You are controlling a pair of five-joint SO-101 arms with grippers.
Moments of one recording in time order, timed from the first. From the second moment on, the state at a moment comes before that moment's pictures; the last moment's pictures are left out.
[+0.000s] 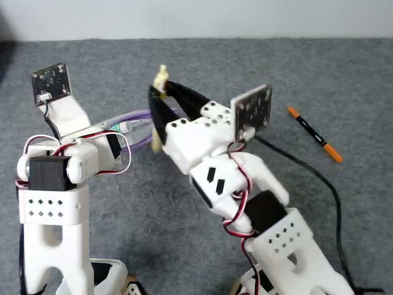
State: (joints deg) left arm -1.7 -35.4 15.5 89.5 25.9; right arm -38.9 -47.9 39.3 10.6 -13.6
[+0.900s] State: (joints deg) left arm -1.7 -35.4 15.5 89.5 25.9; right arm -39.9 -40.1 50.1 5.4 -9.7
